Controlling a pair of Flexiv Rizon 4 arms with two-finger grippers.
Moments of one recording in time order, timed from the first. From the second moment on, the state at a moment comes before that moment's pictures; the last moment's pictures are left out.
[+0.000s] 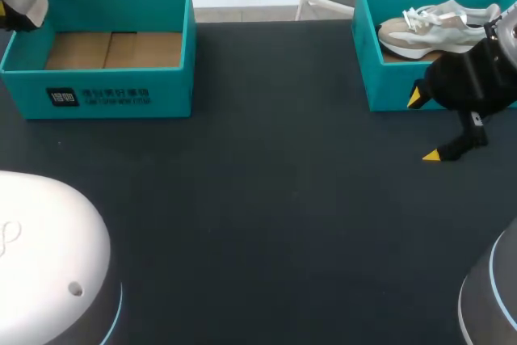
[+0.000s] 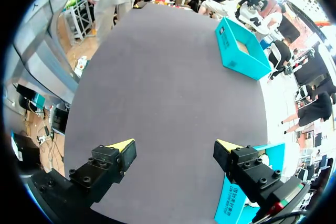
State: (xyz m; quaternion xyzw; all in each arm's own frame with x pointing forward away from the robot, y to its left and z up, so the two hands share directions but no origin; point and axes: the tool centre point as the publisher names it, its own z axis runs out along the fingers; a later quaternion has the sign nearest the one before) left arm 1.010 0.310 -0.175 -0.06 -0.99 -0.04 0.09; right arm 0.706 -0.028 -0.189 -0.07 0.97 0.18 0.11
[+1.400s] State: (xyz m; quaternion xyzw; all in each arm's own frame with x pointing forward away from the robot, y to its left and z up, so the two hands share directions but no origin) left arm 1.043 0.335 -0.151 -0.61 -0.78 -0.09 0.09; right arm 0.706 -0.028 -0.189 -0.07 0.97 0.18 0.11
